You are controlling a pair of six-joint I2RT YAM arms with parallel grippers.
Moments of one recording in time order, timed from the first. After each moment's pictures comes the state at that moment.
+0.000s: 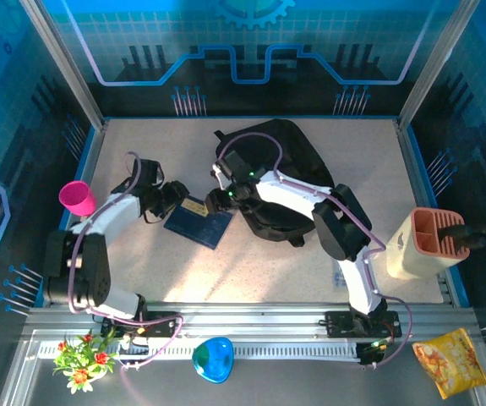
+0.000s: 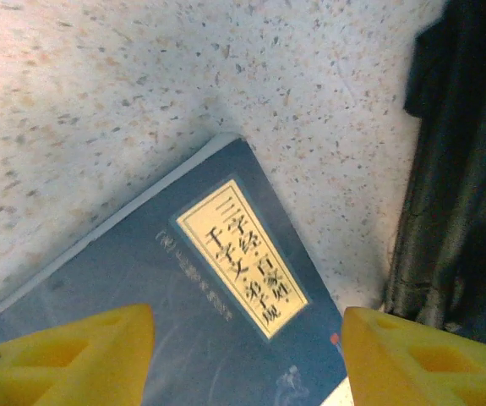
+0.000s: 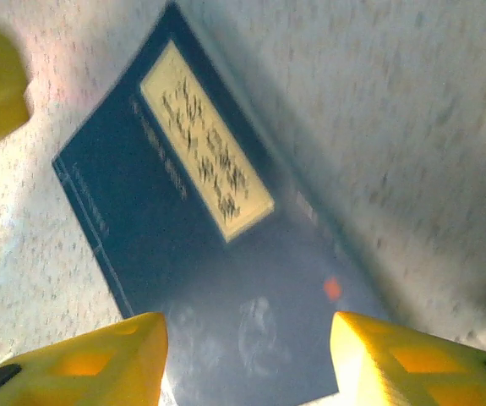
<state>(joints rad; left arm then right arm) -0.04 1.45 0.87 -0.41 0.26 -0.80 0.76 2.13 1.70 -0.59 -0.25 0.39</state>
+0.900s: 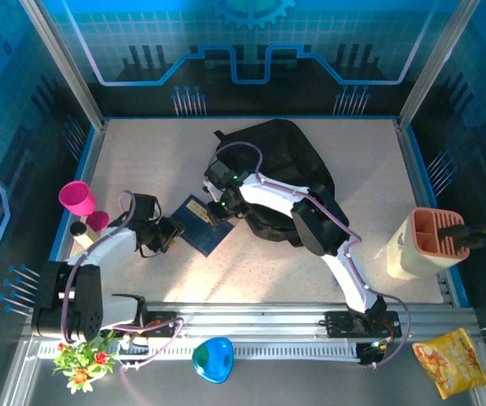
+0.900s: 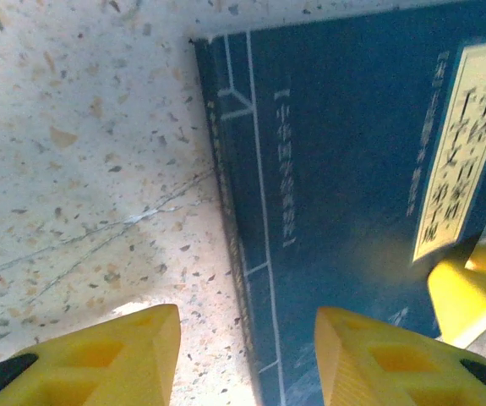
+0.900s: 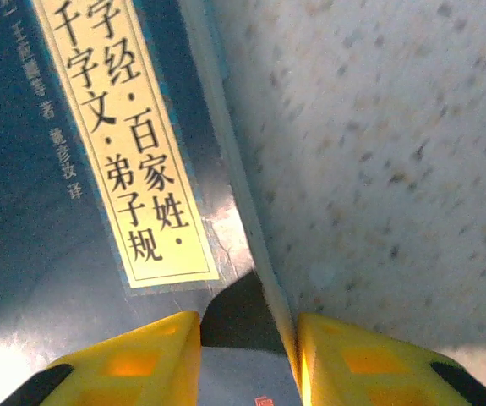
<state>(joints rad) -0.04 1.27 0.53 -0.38 0.32 -0.95 0.81 2.29 1.81 -0.77 -0.20 0.27</state>
